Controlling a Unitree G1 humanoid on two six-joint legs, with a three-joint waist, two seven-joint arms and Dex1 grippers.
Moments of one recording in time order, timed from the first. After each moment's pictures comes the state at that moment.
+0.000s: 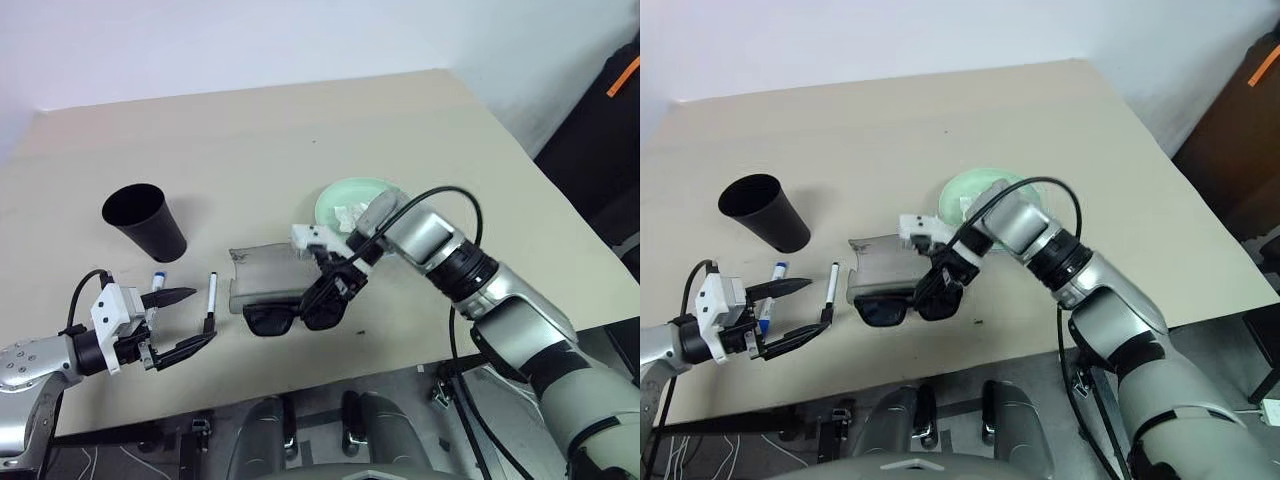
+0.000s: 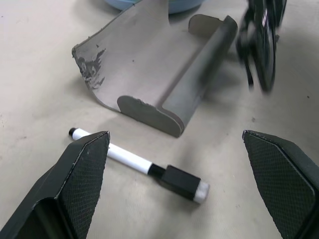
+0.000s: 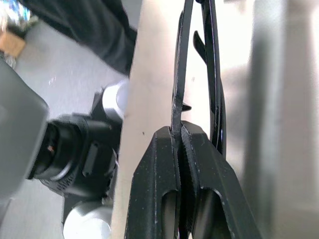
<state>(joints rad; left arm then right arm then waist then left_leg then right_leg) 0.23 0.76 0.35 -0.18 -0.49 0.09 -1.15 -1.11 -0.37 0.63 0.27 0.23 0.87 1.60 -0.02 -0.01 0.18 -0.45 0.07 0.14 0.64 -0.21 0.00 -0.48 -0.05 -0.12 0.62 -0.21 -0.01</state>
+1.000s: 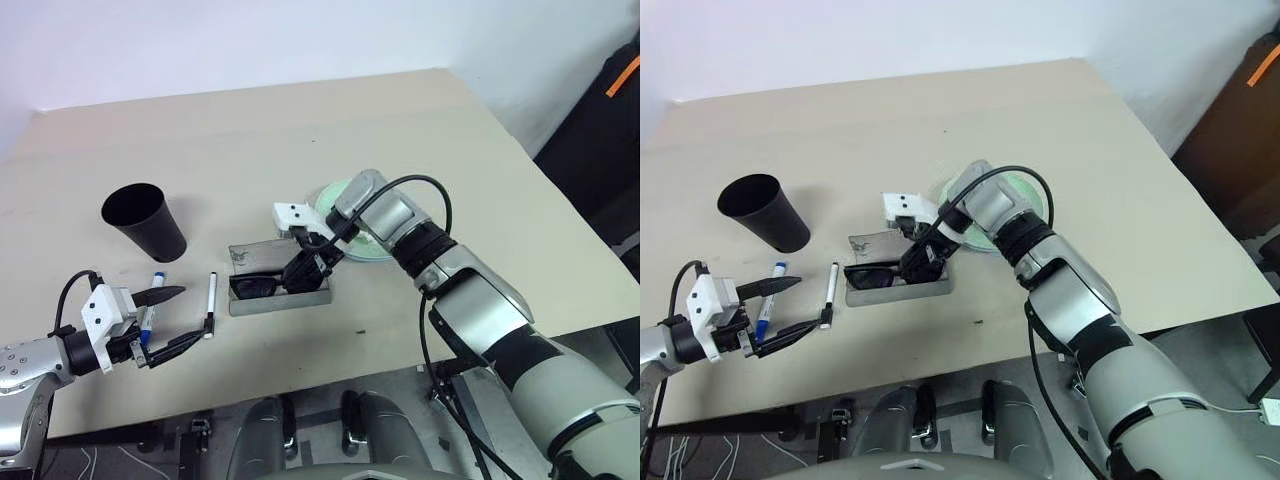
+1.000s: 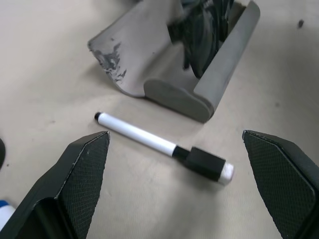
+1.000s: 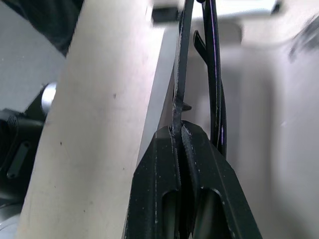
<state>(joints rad) 0.22 0.77 0.37 -0.10 -0.44 0.03 -1.15 -1.20 -0.16 0.57 0.79 -0.02 0.41 1.58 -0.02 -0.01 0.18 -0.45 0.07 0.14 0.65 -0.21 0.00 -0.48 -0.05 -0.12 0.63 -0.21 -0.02</state>
